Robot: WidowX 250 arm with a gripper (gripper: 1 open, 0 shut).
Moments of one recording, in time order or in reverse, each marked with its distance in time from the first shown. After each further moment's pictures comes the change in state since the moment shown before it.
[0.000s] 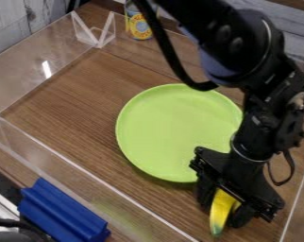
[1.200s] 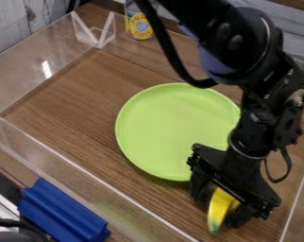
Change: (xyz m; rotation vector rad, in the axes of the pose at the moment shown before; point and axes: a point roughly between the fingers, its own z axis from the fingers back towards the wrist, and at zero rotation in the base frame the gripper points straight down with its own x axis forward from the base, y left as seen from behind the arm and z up) arm 0.000 0.006 0.000 0.017 0.015 -0.007
